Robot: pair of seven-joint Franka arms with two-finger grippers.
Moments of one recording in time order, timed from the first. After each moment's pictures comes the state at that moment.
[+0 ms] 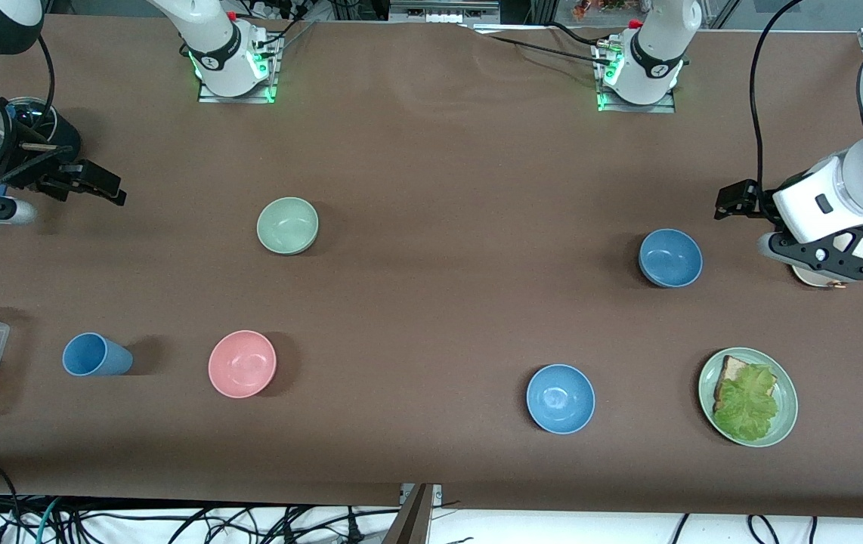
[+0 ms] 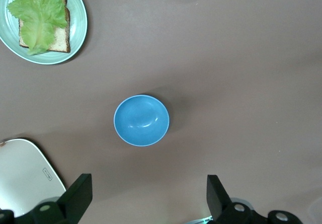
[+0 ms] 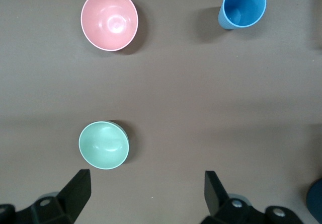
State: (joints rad) left arm 0.25 0.22 -0.36 -1.49 0.04 1.49 0.19; right arm 0.13 0.01 -0.10 -1.72 0.06 1.67 0.11
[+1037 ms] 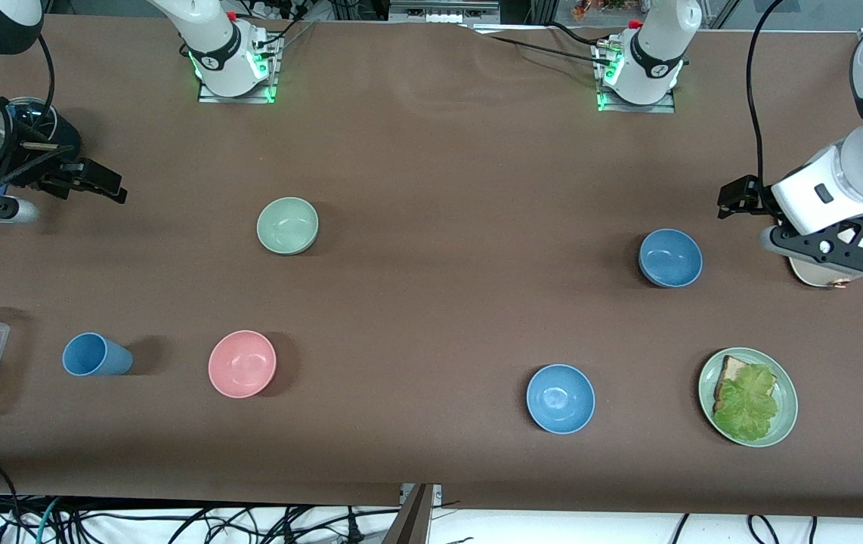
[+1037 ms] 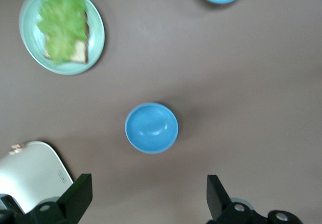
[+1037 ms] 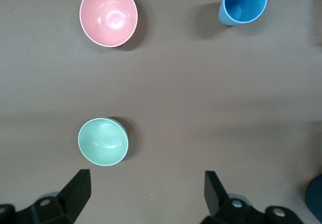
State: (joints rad) left arm -0.01 0.16 -0.10 -1.51 0.04 1.56 0.19; right arm 0.13 0.01 -0.10 -1.72 0.06 1.66 0.11
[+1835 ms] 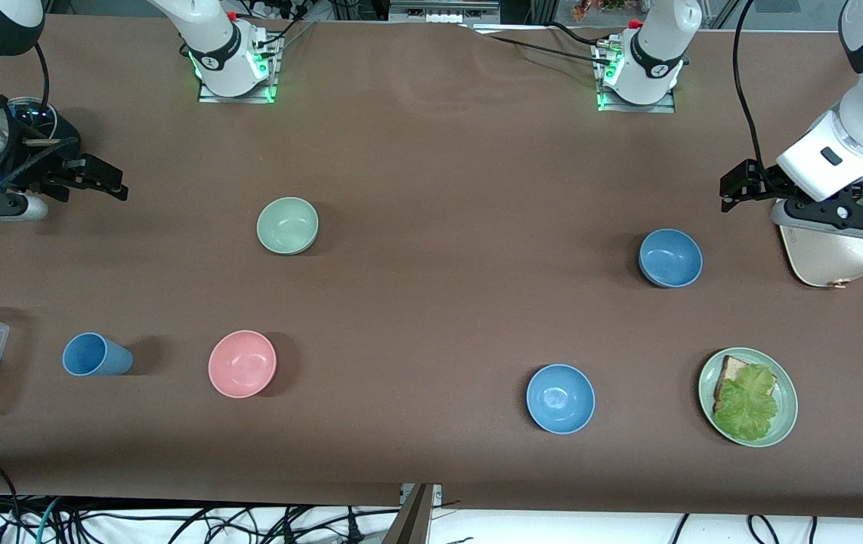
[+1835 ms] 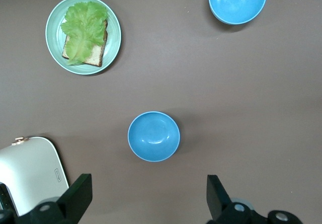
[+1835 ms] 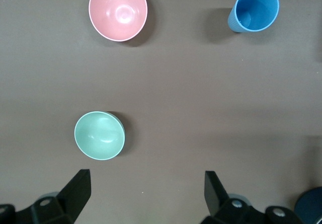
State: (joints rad) left arm -0.02 0.02 -0.07 -1.70 0.04 1.69 0.08; right arm 0.13 0.01 -0.10 -1.73 0.06 1.66 0.00
